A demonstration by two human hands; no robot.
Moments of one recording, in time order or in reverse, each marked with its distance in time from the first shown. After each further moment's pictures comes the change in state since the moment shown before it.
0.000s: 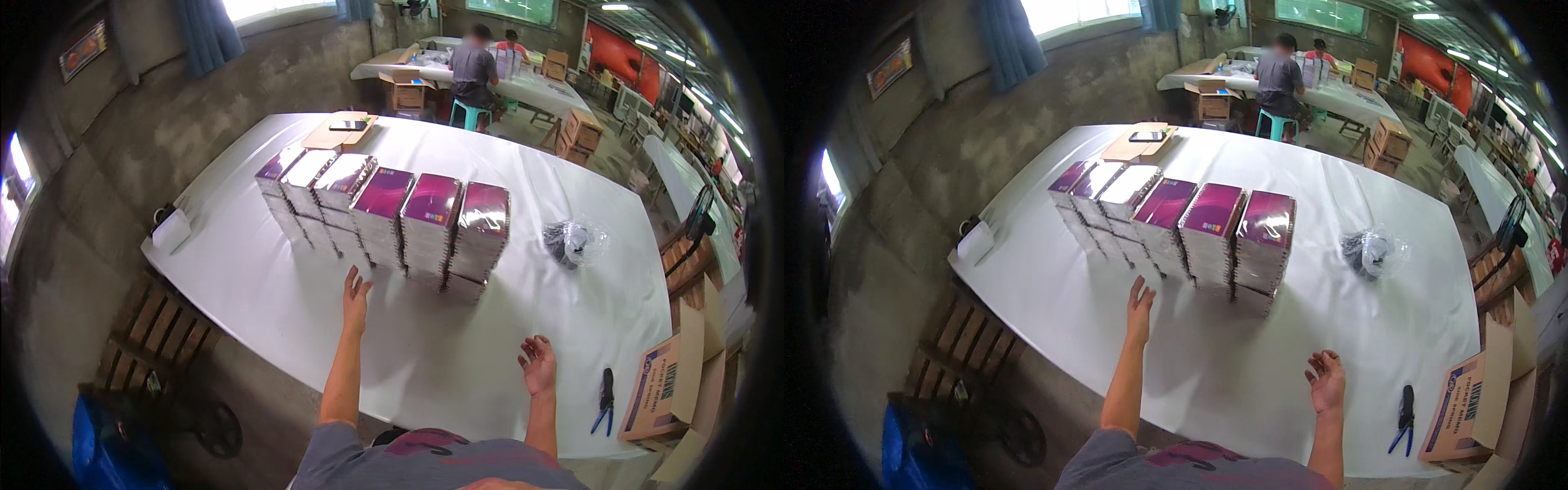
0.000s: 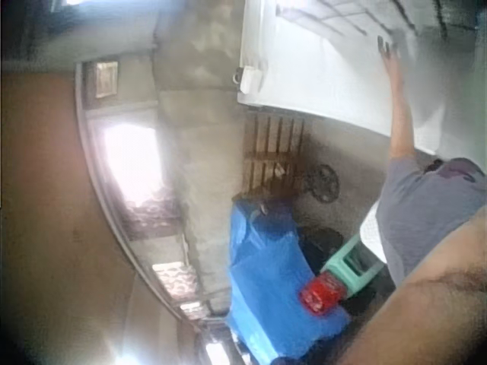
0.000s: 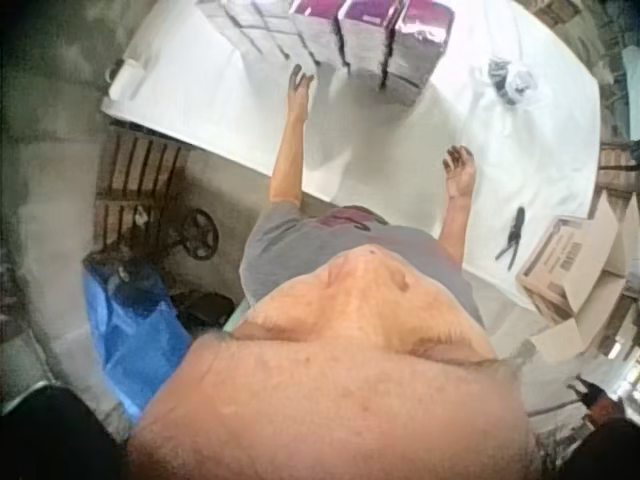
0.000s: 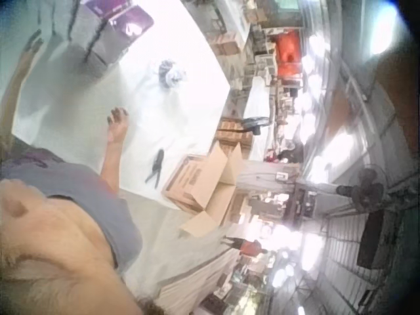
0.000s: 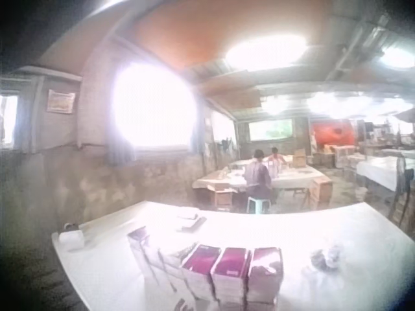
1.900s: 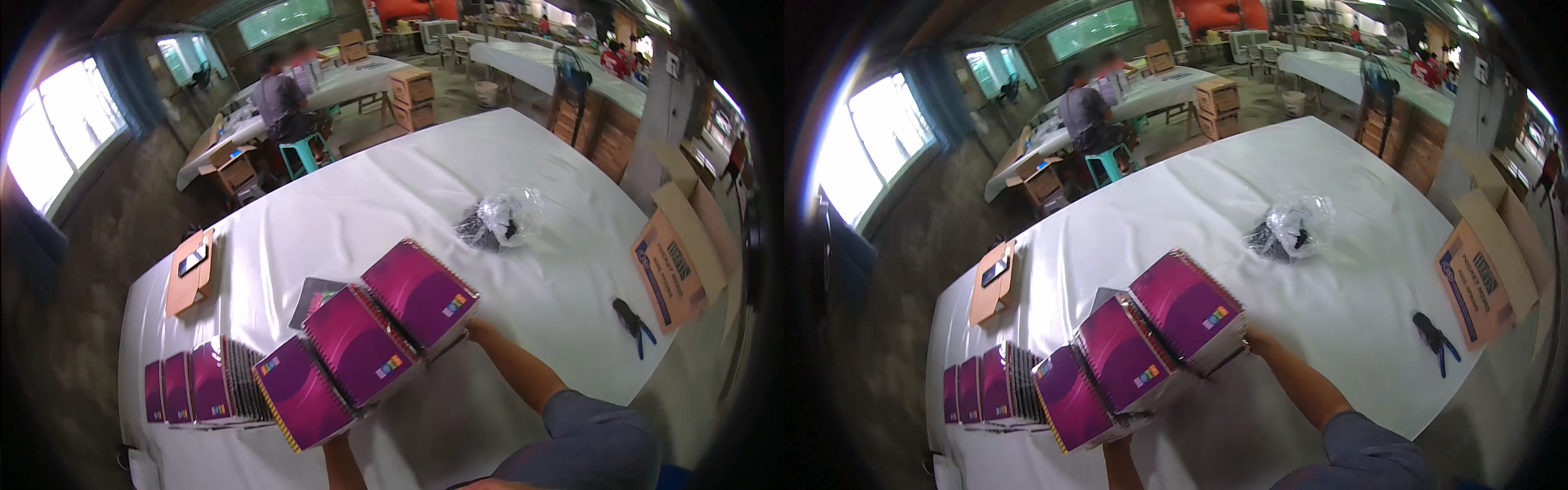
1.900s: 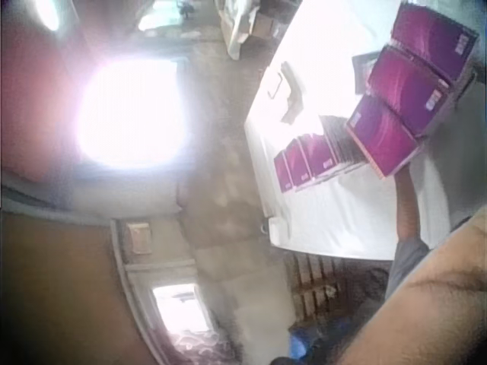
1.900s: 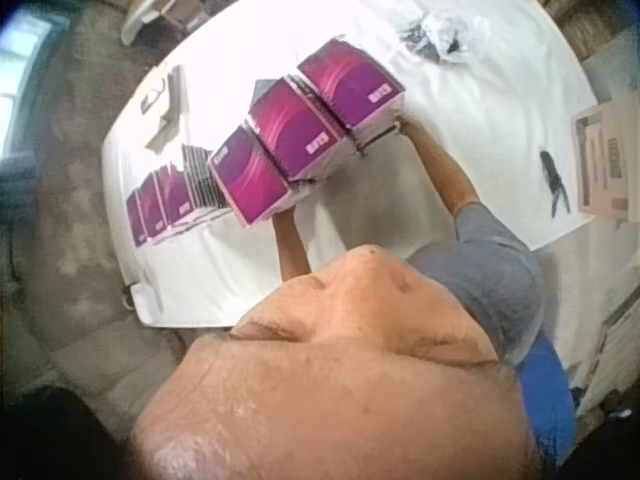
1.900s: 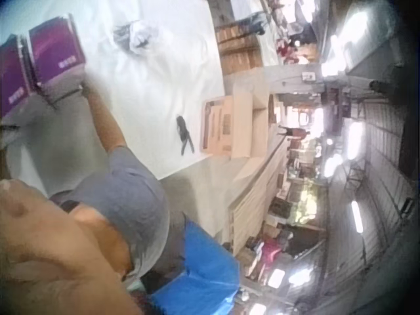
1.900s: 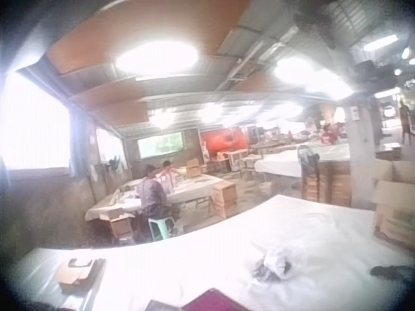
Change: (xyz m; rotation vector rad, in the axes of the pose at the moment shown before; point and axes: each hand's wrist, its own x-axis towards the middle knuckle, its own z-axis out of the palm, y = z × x) left_hand 0.149 -0.067 0.049 -0.160 -0.532 -0.485; right_hand 0.296 0.075 0.050 0.080 -0.033 0.189
